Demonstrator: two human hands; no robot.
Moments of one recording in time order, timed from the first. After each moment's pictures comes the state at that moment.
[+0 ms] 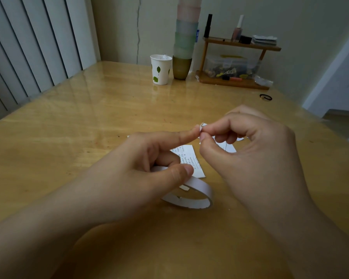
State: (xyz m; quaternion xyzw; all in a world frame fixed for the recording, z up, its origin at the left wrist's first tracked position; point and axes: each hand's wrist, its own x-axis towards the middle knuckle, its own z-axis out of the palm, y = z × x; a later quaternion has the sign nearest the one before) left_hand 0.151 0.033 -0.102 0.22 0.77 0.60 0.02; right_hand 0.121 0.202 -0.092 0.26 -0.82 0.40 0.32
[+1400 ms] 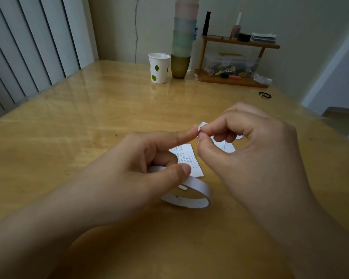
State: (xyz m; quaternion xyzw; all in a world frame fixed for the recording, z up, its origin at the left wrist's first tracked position) left_hand 0.152 0.033 -0.103 0.20 0.79 0.58 0.02; right_hand 0.121 0.204 -0.091 0.27 -0.82 0.36 0.35
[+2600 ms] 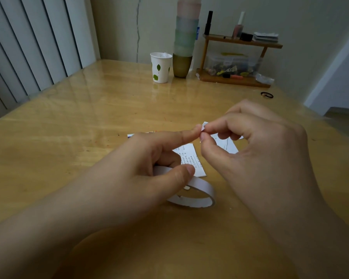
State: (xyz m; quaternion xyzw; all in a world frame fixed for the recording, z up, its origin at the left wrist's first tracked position) left_hand 0.154 0.036 -0.102 0.21 0.81 0.55 -0.02; right_hand 0.121 0.205 -0.089 0.28 -0.83 0.25 0.41
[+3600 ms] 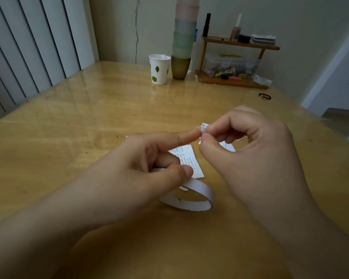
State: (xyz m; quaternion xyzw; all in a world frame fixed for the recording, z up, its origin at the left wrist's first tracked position) left_hand 0.152 0.034 -0.100 0.22 0.76 0.62 0.02; right_hand 0.123 0.201 -0.089 0.23 -0.82 0.44 0.28
